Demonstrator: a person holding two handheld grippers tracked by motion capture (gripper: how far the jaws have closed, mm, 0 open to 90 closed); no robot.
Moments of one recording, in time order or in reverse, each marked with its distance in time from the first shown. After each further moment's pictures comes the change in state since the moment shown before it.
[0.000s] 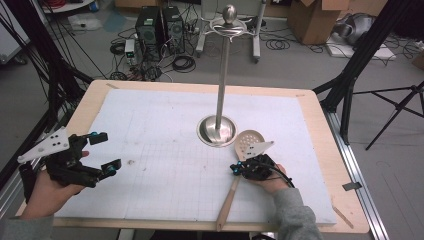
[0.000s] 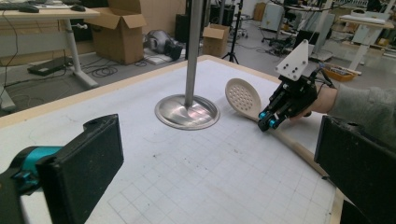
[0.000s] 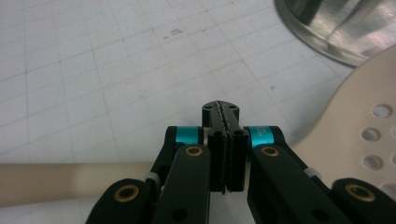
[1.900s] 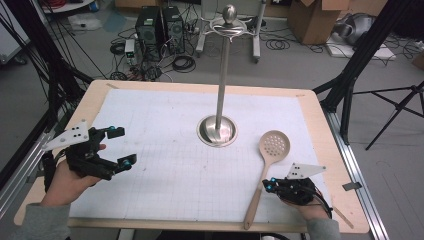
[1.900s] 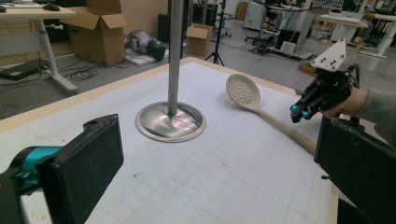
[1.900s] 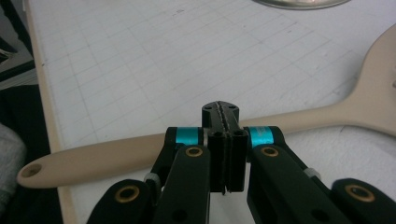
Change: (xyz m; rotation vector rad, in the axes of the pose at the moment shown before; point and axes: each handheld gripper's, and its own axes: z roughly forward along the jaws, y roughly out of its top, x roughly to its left) left arm 0.000 0.008 0.033 0.003 -0.074 0.006; right arm 0.028 -0.072 -0.089 -0.135 -0.072 0.142
